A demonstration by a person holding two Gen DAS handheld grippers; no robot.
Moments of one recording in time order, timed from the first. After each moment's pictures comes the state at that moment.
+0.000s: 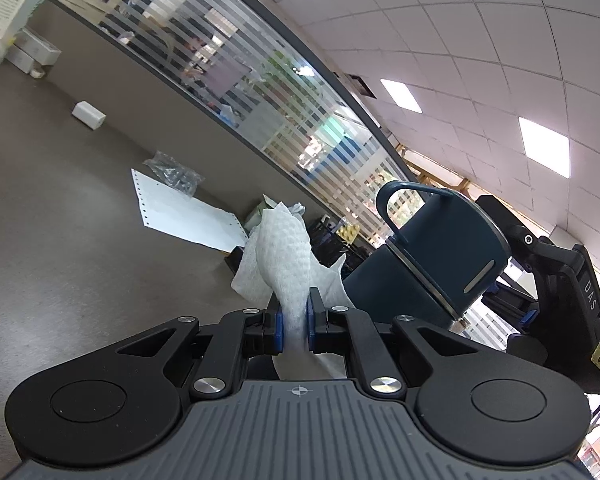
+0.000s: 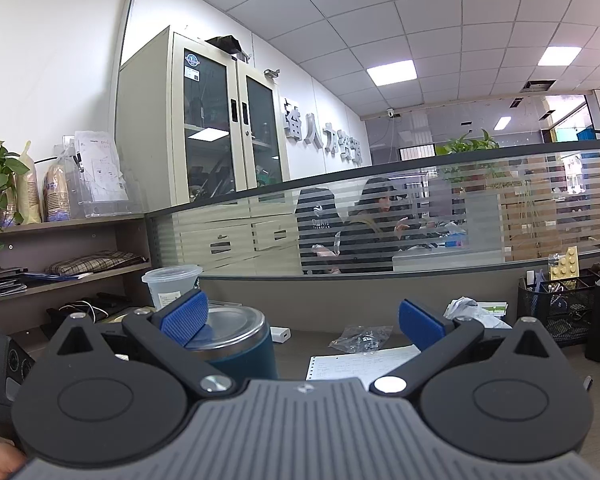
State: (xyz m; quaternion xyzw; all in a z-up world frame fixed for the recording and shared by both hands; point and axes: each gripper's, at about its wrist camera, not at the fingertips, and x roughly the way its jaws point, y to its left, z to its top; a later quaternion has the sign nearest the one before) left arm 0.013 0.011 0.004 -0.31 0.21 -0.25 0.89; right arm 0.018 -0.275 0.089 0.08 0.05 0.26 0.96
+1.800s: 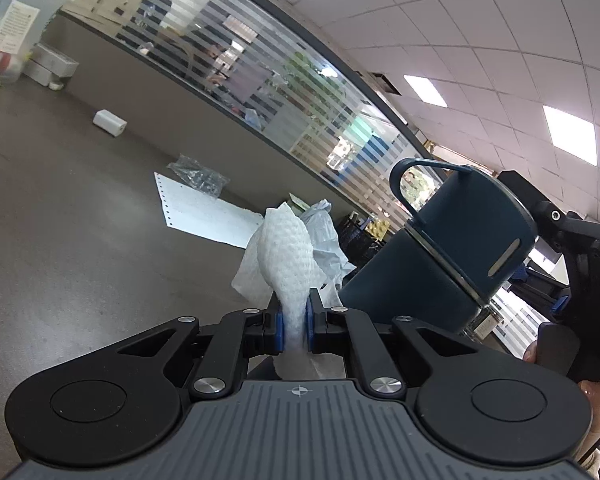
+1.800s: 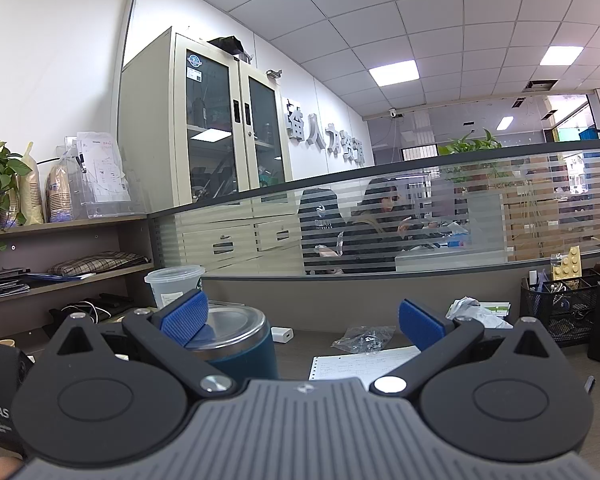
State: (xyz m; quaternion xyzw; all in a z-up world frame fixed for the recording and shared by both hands) left arm 0.010 -0.003 0.004 -0.28 0.22 -0.20 0.91; right arm 0.025 -0.271 0.089 0.09 0.05 0.27 0.96
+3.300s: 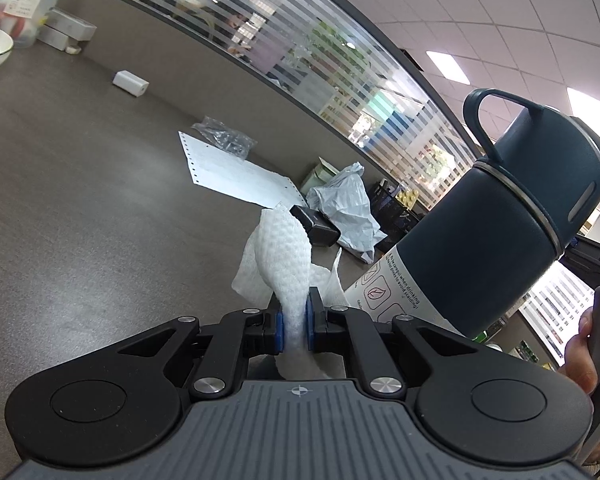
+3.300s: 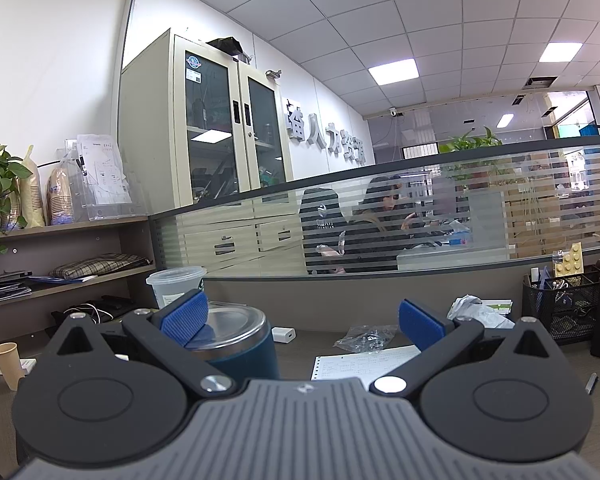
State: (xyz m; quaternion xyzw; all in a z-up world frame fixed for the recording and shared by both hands) left arm 0.025 -0.007 -0.028 -0.27 0.27 -0.19 0.91; right arm 0.014 -0.278 0.087 0.09 0.05 0.27 0.96
